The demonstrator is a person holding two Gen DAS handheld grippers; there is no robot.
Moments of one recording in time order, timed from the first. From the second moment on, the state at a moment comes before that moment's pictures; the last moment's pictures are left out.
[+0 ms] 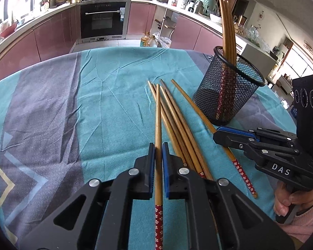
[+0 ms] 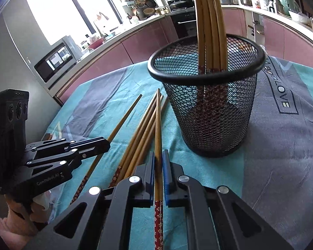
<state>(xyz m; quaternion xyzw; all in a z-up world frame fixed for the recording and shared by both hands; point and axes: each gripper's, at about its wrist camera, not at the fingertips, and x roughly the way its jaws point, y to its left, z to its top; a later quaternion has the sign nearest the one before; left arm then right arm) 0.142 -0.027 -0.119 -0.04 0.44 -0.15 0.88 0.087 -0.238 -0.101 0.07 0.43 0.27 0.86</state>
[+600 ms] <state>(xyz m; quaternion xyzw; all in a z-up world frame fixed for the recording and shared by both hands) 0.109 -0.025 -0.043 -0.07 0.37 -0.22 0.90 0.063 -0.267 -0.050 0.09 0.36 0.31 0.87</state>
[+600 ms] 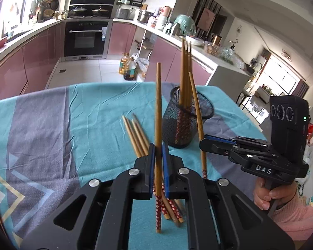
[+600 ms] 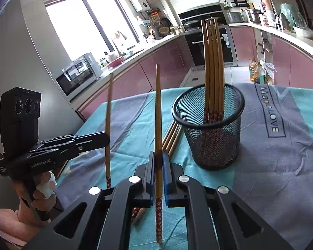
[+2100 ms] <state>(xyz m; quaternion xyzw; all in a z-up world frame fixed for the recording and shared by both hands) 0.145 -0.100 0.076 -0.01 0.27 -0.26 0.93 0.108 -0.312 0.041 0.06 0.25 0.27 0.93</state>
